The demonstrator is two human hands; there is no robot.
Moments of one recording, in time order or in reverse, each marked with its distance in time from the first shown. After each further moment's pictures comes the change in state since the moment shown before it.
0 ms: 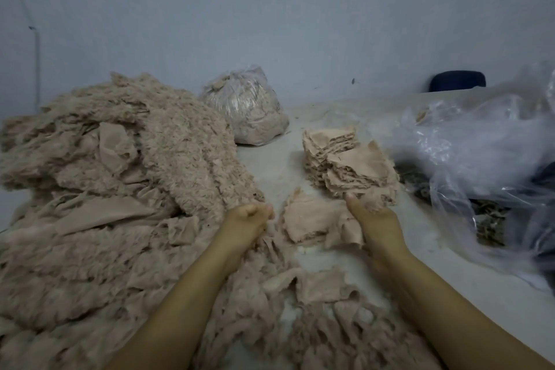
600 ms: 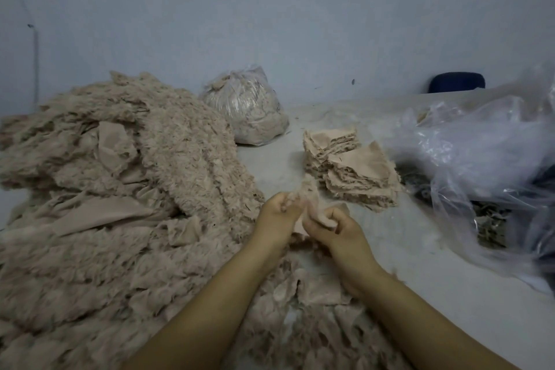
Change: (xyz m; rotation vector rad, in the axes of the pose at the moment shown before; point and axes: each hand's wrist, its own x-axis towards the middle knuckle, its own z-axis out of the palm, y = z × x) left_hand 0.003 0.011 0.052 -0.091 0.039 0.191; right_hand -0.024 0.020 0.028 -0.024 -0.335 -0.046
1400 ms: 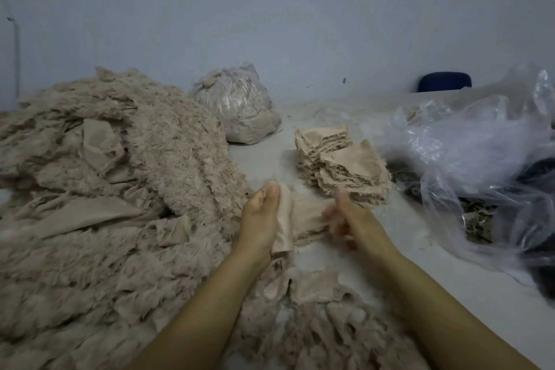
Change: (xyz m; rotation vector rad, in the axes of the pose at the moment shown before) left_hand 0.006 -0.013 -0.006 -0.130 0.180 0.010; right_hand 0.009 -0.020 -0.036 -0.274 0.043 0.113
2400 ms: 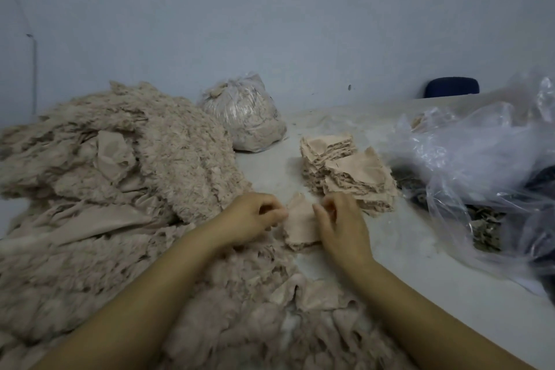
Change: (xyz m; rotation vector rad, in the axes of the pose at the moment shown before) left_hand 0.022 0.050 -0.048 0.925 -0.572 0.217; right_hand 0.016 0.008 0.034 -0.549 0.312 -0.455
